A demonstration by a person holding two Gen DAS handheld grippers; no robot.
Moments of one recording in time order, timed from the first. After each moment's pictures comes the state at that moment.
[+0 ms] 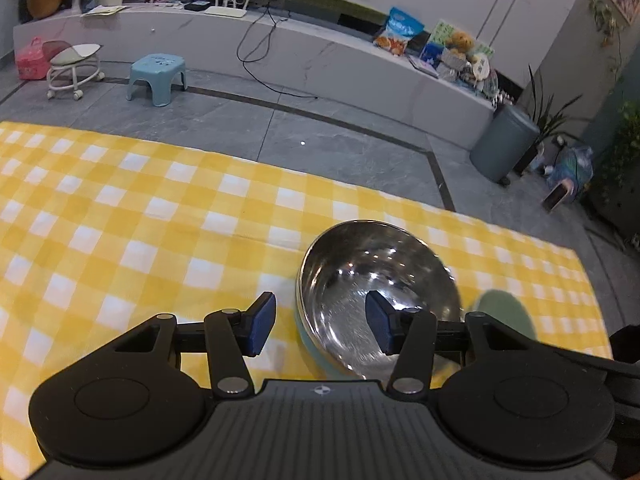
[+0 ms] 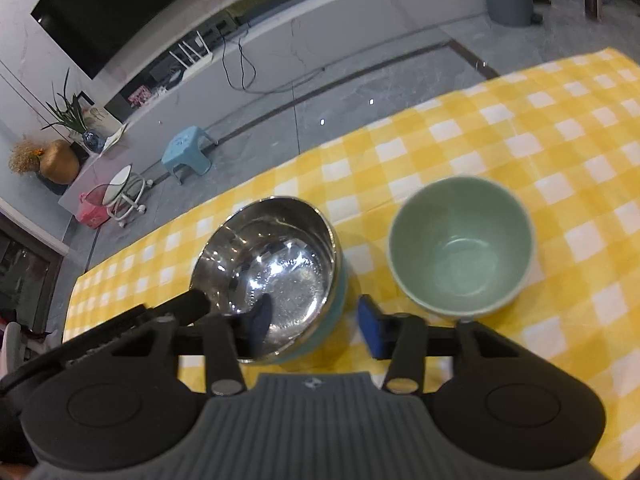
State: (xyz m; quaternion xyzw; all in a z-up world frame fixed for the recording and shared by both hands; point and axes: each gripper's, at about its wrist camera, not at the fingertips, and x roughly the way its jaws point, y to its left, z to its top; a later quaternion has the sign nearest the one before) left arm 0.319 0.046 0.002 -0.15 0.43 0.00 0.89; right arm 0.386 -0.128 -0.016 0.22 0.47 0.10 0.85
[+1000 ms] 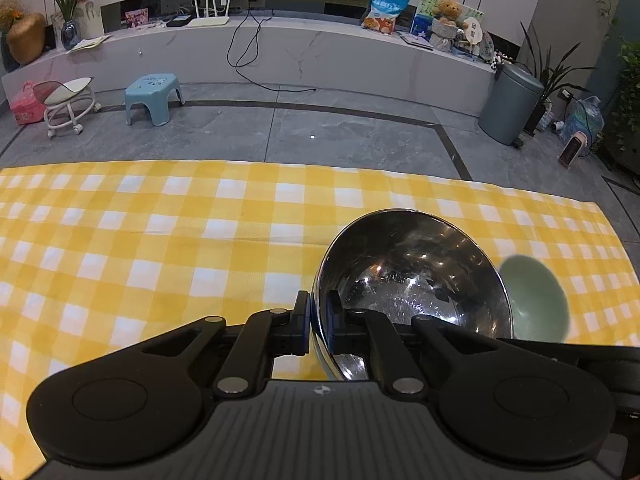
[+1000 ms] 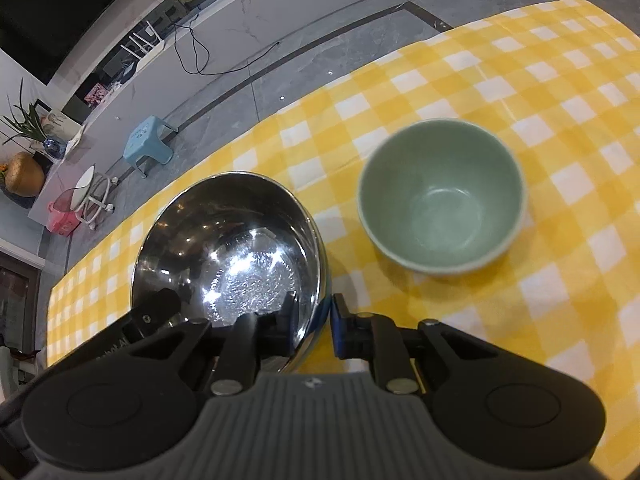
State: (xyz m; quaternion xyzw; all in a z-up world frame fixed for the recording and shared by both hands) left arm 0.312 0.021 0.013 -0.07 0.44 0.00 0.89; right arm 0.381 -0.128 -0.031 0.24 0.51 0.04 0.83
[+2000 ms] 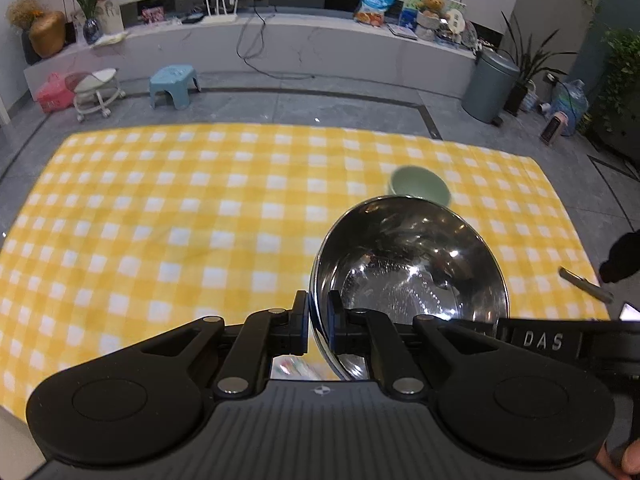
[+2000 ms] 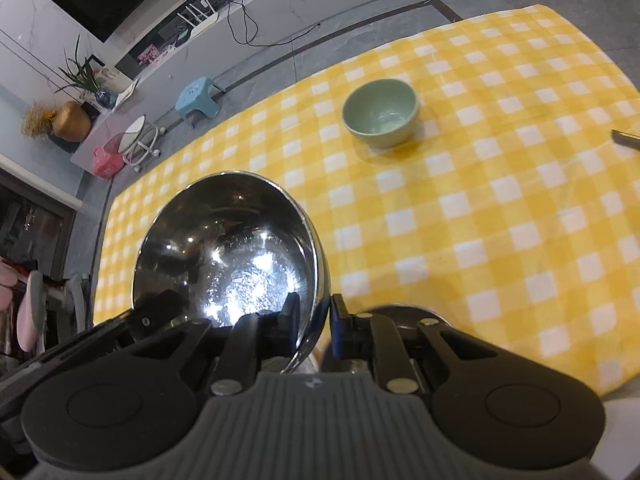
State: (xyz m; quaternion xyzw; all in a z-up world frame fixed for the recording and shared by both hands) left arm 0.144 -0.021 0.105 -0.06 0.47 0.01 0.88; right arm 0.192 -0.189 0.071 0.21 0.53 0.11 0.82
